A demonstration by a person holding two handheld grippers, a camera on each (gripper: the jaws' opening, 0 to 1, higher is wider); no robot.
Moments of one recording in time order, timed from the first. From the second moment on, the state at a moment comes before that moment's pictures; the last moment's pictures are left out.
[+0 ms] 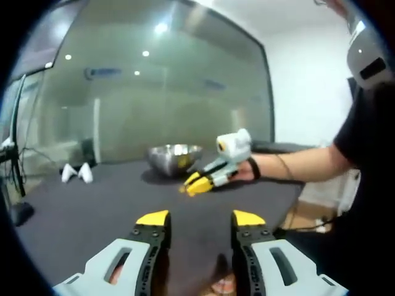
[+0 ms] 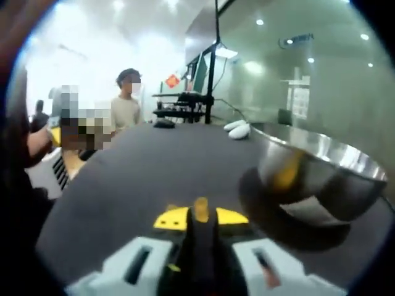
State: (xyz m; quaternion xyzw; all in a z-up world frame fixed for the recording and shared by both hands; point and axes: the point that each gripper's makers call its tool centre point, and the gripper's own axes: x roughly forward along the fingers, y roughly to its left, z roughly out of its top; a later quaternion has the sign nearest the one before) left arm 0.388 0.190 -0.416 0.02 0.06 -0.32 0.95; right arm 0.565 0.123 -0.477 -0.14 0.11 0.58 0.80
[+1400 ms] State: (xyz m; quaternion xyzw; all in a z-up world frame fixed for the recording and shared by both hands) left arm 0.385 0.173 -0.413 0.04 0.05 -0.34 0.94; right arm 0.654 0.058 -0.332 -0.08 -0.08 0.41 0.90
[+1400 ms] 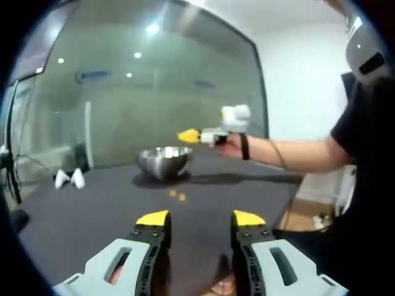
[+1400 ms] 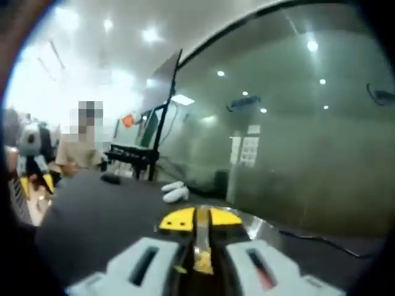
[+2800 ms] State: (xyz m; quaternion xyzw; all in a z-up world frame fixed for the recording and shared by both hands) left arm 0.394 0.166 -0.412 0.04 0.05 -0.35 0.94; right arm 0.541 0.028 -0.431 -0.07 0.02 0.53 0.85
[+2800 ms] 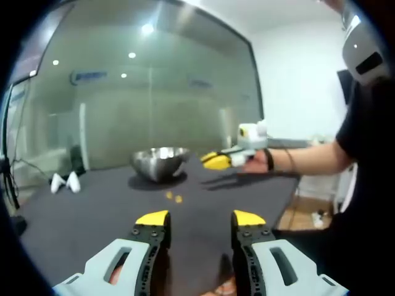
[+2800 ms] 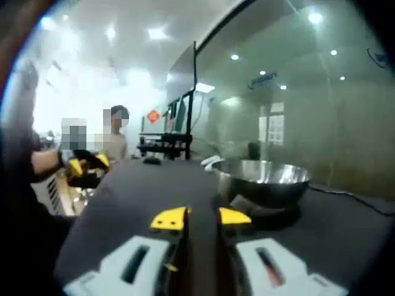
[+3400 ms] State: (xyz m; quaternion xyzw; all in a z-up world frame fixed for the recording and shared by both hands) left arm 0.389 0.176 -0.410 0.05 0.05 -0.34 0.94; right arm 0.526 0.093 -0.463 -0.12 0.08 0.60 0.79
